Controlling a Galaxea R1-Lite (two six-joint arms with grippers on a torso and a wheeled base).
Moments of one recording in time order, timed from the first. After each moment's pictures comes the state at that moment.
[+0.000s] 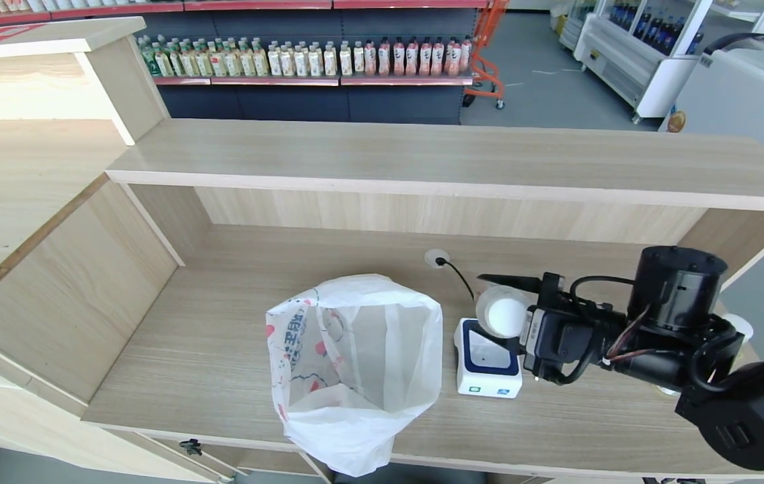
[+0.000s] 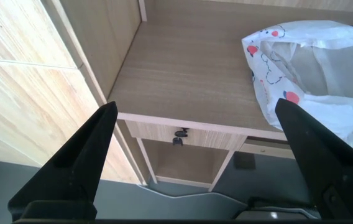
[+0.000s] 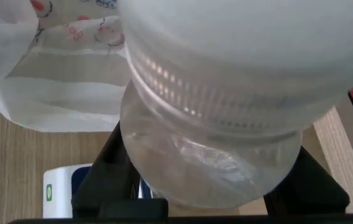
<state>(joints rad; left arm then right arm) 0.00 0.00 0.00 0.00 0.05 -0.01 0.41 1.82 -0.55 -1.17 0.51 -1.16</state>
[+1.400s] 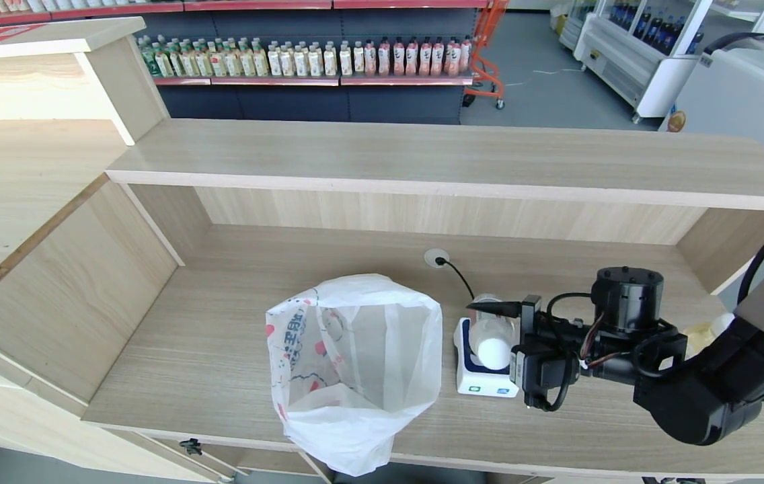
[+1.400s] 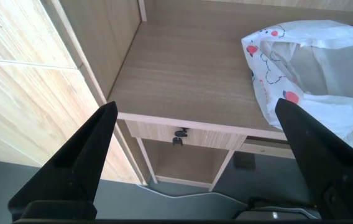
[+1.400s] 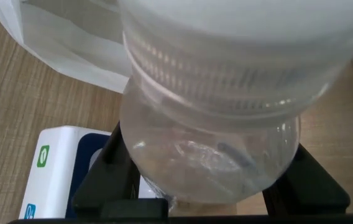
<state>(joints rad) 0.00 0.00 0.00 0.00 0.05 -0.01 0.33 2.03 -0.61 -1.16 0.67 -1.43</state>
